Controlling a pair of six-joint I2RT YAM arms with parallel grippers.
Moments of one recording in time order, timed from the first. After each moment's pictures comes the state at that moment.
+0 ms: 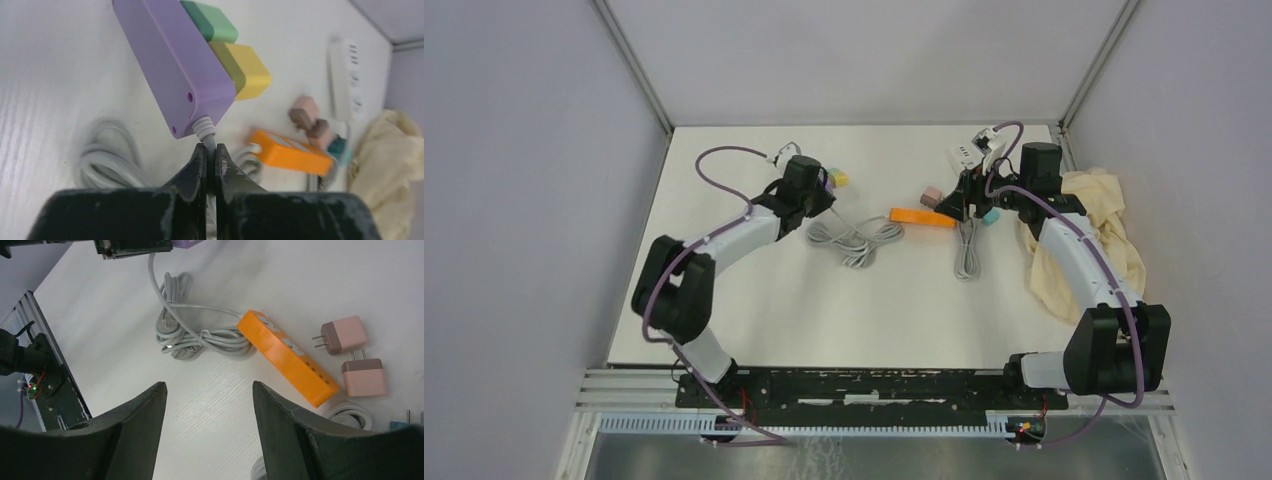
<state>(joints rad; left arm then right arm) -0.49 1.72 1.15 -0.12 -0.23 -0.88 0.04 1.35 1.07 -0.33 -0.85 -0.09</state>
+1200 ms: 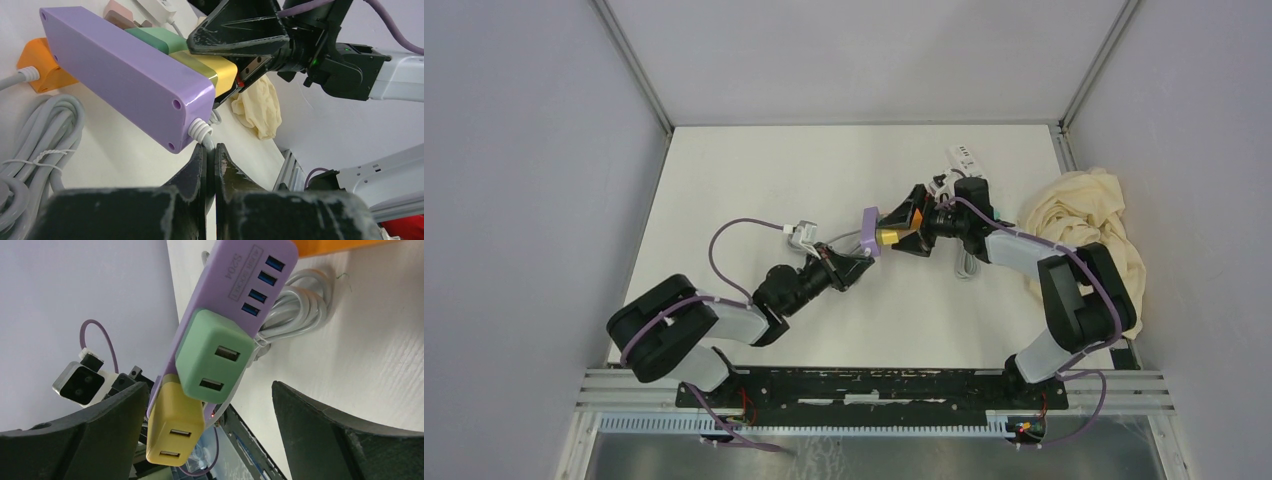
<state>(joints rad) -0.83 1.46 0.28 1.24 0.03 -0.81 0.31 1.59 0.80 0.25 -0.78 1.04</state>
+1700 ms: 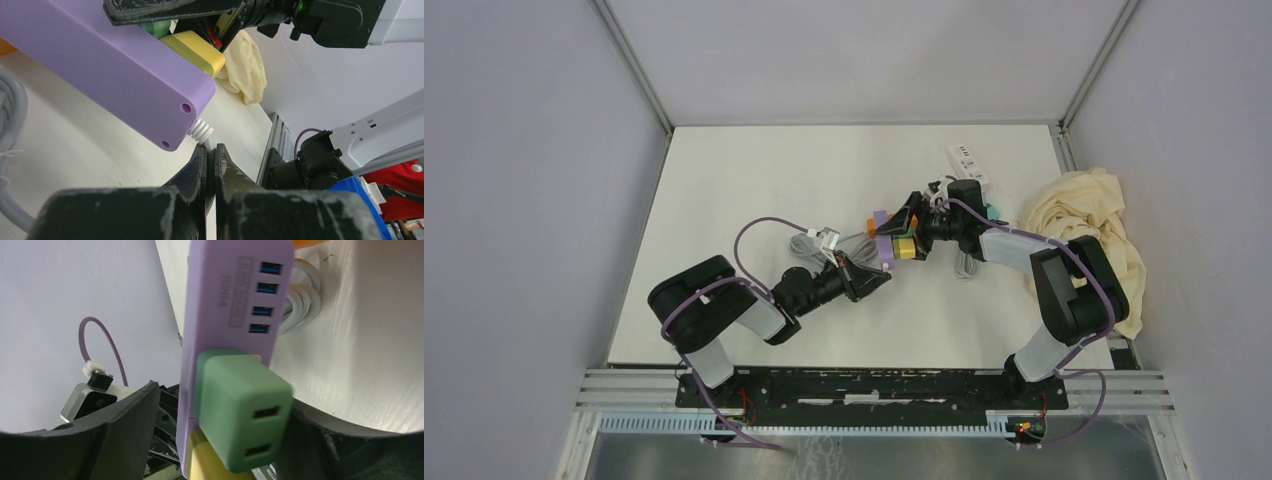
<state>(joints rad) -0.87 1.69 0.33 1.41 0.18 -0.81 0.34 1.65 0.82 0.19 -0.78 1.08</state>
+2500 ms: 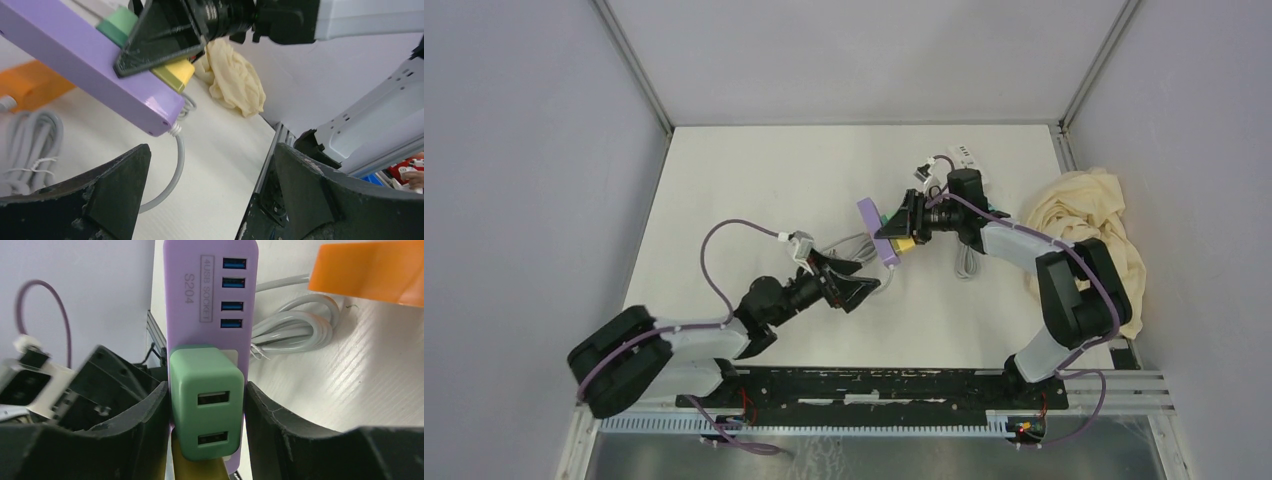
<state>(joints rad) -0.88 1.28 0.22 1.16 0.12 -0.68 0.35 1.64 0.90 0.14 -0.85 0.72</state>
